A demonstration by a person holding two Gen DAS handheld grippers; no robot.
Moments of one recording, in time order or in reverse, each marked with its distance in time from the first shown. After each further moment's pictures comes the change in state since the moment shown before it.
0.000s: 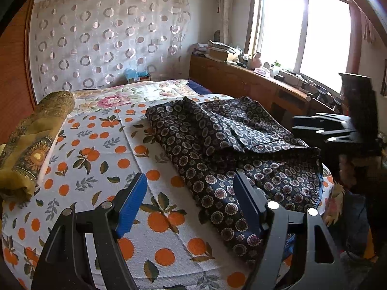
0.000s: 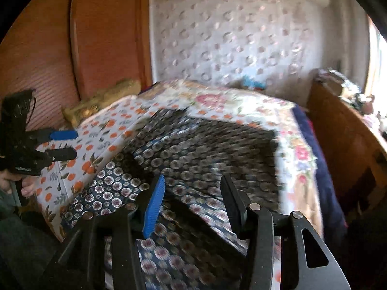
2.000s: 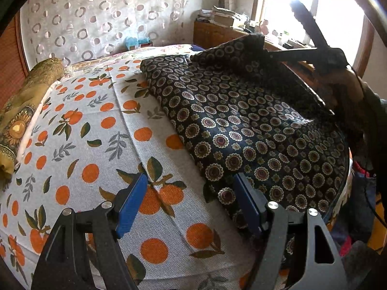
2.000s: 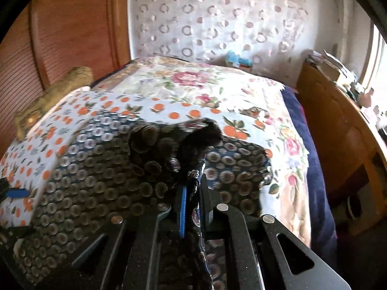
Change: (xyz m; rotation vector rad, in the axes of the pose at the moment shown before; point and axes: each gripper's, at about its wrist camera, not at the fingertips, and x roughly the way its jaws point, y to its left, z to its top) left arm 0.046 -0.006 -0.022 -0.001 0.208 0.030; right arm 0.120 -0.077 0.078 0.046 0.161 -0.130
